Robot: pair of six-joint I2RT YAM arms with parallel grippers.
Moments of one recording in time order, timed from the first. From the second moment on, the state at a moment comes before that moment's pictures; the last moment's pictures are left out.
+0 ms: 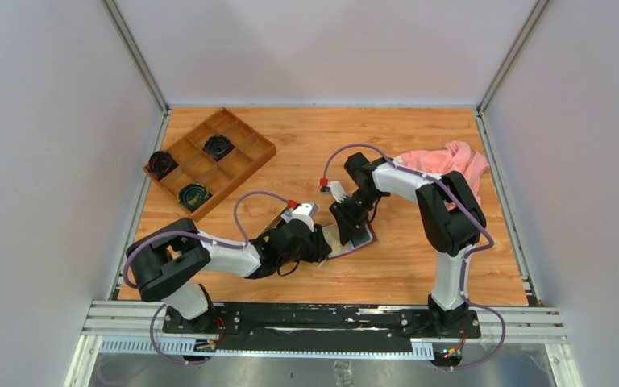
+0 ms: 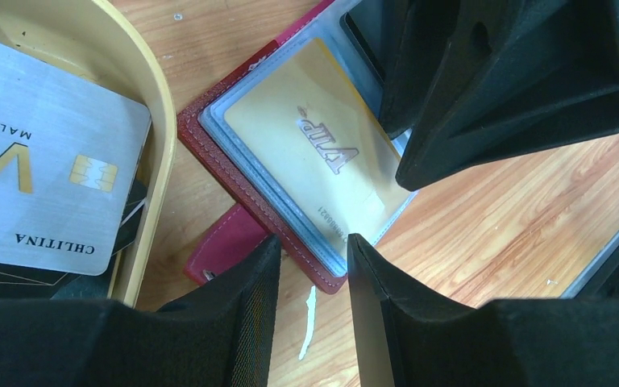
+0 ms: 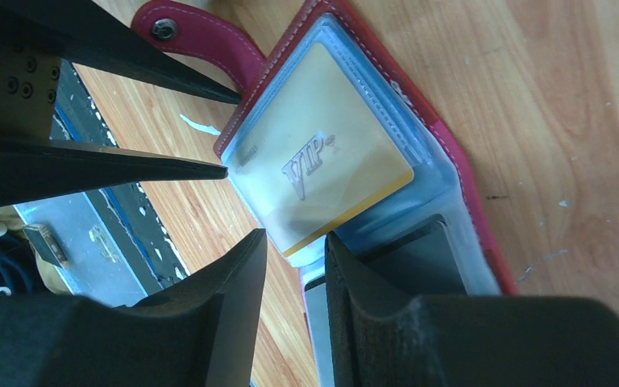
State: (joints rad) left arm -1.01 1.56 0.48 0.50 -0.15 -0.73; right arm 0.52 1.93 1.27 -0.88 -0.69 -0.42
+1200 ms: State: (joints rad) left arm -1.01 1.01 0.31 0.50 -0.14 -0.58; right arm 0.23 1.55 1.22 -0.90 -0.74 -0.57
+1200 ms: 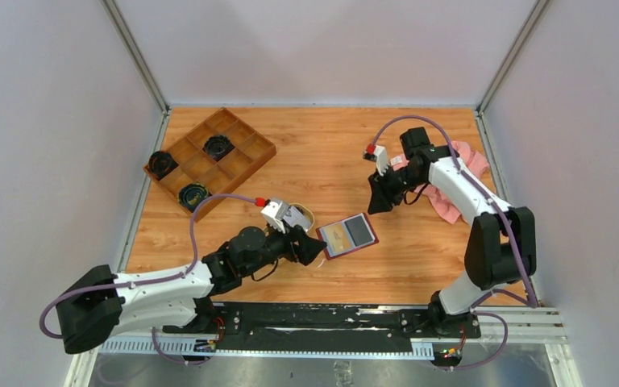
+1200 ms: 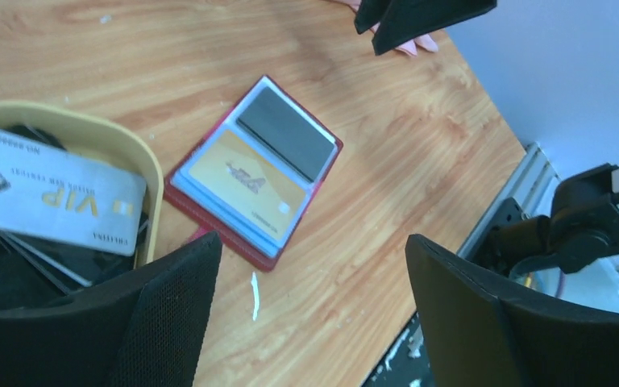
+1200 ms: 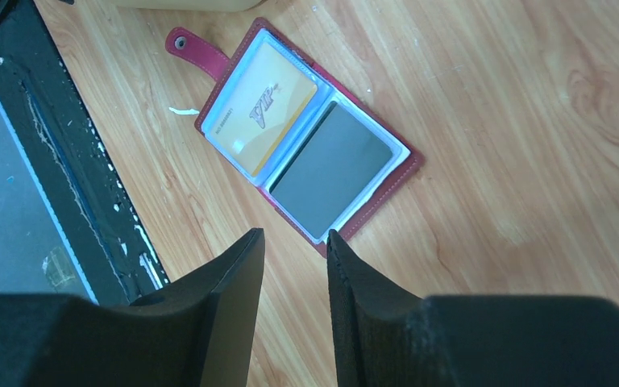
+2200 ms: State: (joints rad) left arm -1.07 1.34 0.32 0.50 -0.37 -1.04; right arm 0.23 1.77 1.21 -0.90 -0.72 -0.56
